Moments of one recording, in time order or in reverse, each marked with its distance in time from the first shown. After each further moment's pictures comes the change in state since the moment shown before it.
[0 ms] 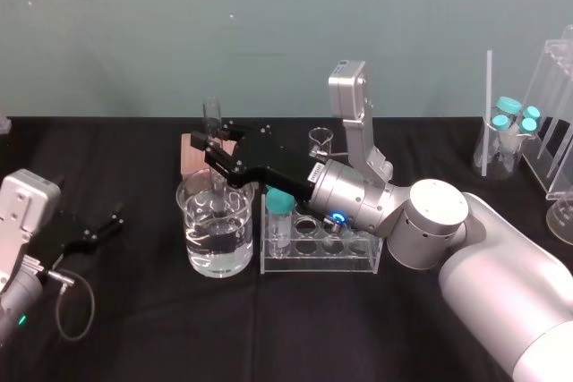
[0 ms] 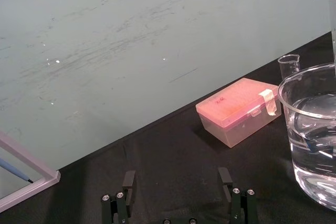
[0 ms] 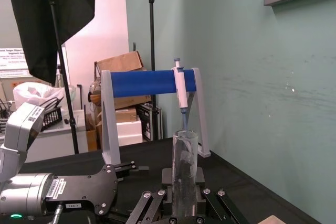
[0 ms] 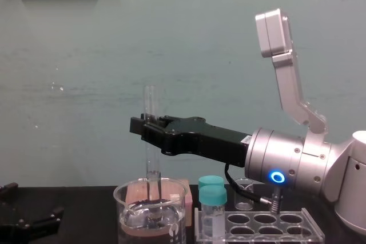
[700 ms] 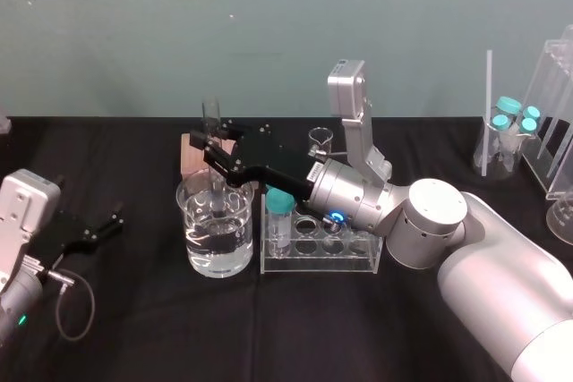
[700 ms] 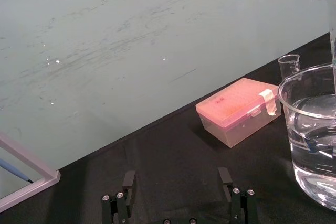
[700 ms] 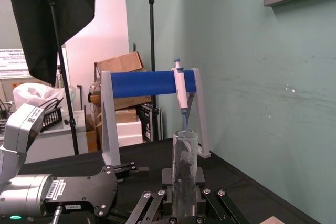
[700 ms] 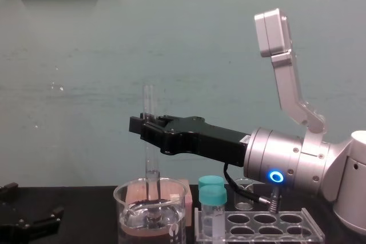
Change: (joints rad) left arm 0.000 0.000 0.000 0.000 0.000 0.000 0.000; right arm 0.003 -0.004 0.001 0.007 0.000 -0.003 0.002
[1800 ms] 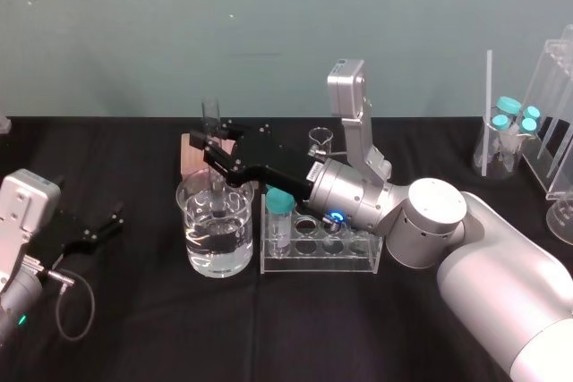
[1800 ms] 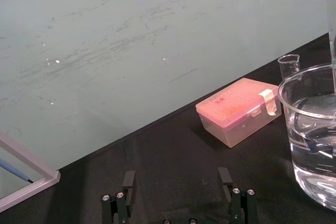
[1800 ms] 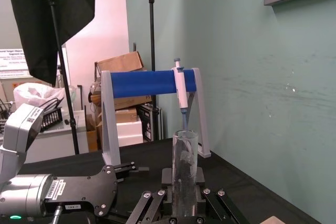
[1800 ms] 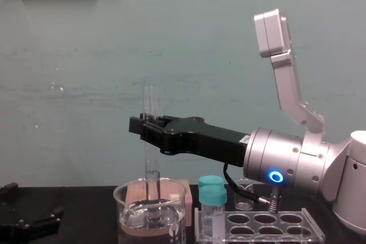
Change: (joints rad) left arm 0.000 0.000 0.000 0.000 0.000 0.000 0.000; right arm 0.003 -0.002 0.000 0.006 0.001 0.001 0.003
